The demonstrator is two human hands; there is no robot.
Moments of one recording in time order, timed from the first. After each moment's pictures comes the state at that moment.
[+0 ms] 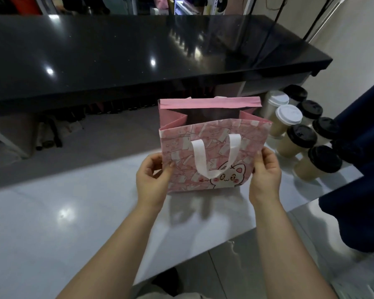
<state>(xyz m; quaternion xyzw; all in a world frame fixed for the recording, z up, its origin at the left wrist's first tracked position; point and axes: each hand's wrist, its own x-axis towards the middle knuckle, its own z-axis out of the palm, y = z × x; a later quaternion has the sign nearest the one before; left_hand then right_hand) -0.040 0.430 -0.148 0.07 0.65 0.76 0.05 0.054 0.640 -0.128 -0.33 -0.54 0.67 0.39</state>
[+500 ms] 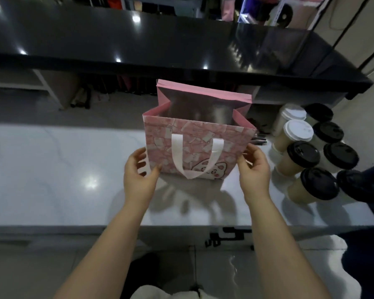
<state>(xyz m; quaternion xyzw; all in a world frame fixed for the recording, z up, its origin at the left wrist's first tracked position) 0.060 0.469 -0.158 -0.10 0.77 0.63 -0.09 0.082 0.718 -0.132 -0.17 -0.72 0.63 0.23</state>
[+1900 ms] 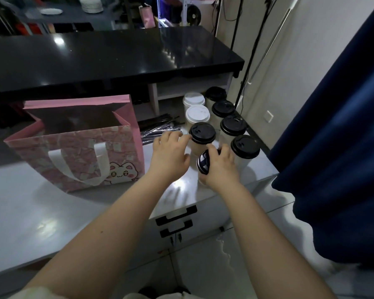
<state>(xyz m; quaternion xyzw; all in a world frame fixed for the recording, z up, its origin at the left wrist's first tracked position) 0.094 0.745 -0.093 0.35 0.92 0.15 -0.08 0.181 0.876 -0.115 -0.23 -0.96 0.16 0.05</state>
